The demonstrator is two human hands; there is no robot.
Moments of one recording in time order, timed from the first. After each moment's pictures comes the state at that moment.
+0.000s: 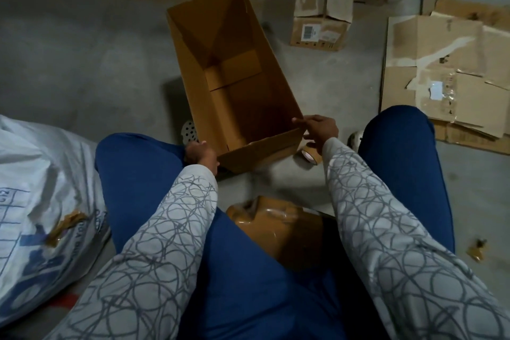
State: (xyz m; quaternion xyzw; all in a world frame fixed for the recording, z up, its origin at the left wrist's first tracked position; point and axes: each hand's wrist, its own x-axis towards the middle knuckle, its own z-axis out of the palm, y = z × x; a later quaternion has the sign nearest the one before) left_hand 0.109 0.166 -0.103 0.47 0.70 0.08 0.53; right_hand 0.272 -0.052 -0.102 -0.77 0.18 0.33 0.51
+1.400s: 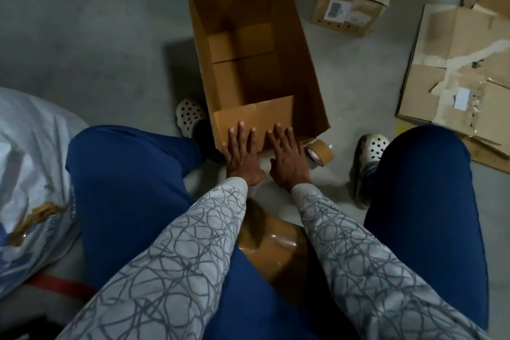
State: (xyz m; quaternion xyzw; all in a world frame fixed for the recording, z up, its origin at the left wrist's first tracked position) left_hand 0.126 0.115 -0.196 0.89 0.30 -0.28 0.21; right_hand 0.197 -0.002 -0.197 -0.90 -0.35 0.25 0.07
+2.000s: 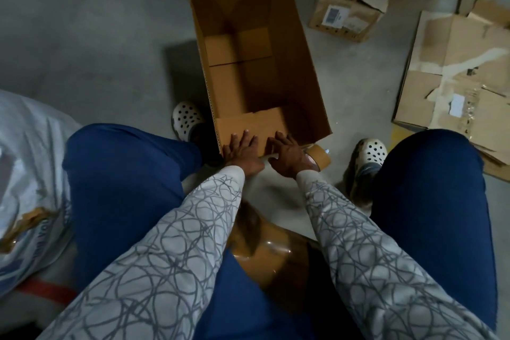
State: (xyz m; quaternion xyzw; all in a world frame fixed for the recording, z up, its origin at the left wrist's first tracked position) left_hand 0.161 0.138 -0.178 0.84 0.27 -0.39 0.25; right_hand 0.243 0.012 -0.192 -0.86 -0.32 0.39 0.05
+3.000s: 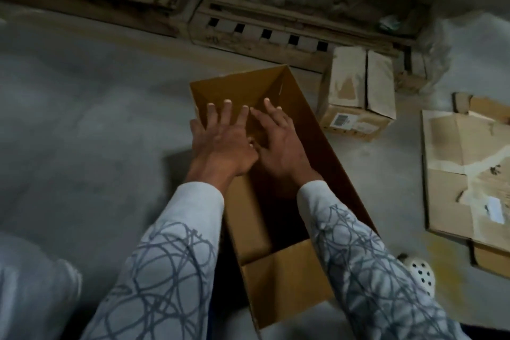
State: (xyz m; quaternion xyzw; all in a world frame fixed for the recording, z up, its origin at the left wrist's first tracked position) left_hand 0.339 0.347 -0.026 0.94 0.28 -0.16 0.12; right_hand 0.426 0.246 -0.103 -0.87 -0.37 0.12 0.30
